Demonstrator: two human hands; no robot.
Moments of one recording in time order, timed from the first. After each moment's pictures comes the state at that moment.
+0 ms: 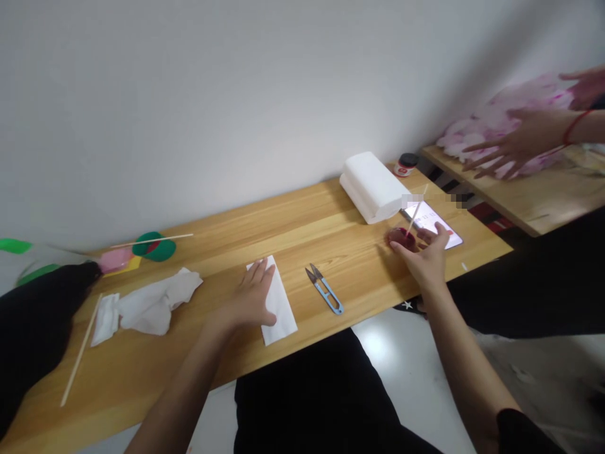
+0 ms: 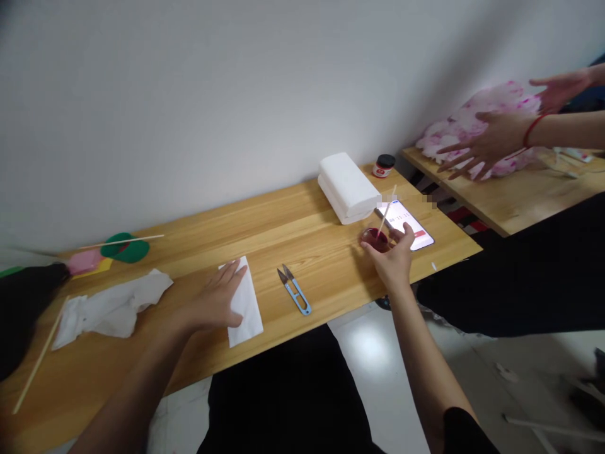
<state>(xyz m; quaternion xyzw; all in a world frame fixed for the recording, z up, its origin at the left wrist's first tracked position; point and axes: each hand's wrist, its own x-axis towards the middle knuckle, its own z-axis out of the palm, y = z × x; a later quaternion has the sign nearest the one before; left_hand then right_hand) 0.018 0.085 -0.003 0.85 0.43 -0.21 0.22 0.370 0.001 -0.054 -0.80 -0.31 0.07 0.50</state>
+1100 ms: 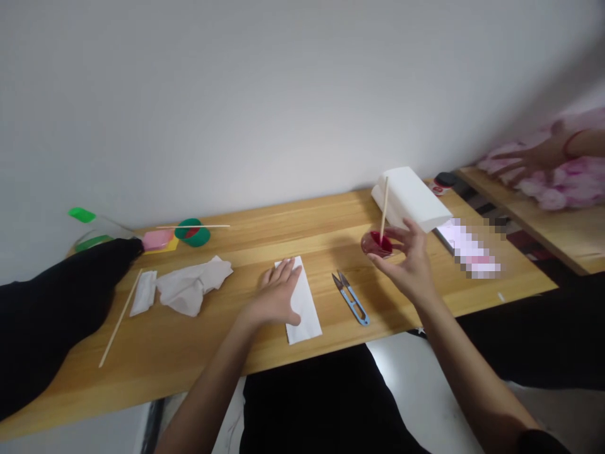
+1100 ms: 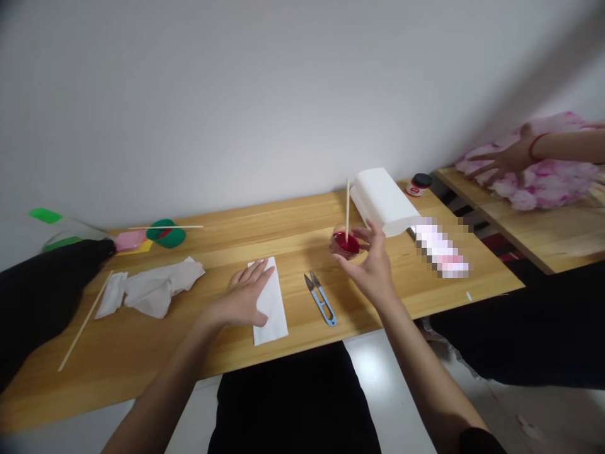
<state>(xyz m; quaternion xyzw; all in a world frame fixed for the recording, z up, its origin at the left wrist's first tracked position) 0.008 0.083 -0.013 0.85 0.44 -0.14 0.26 0.282 0.041 -0.016 -0.62 -0.58 0.12 0.51</state>
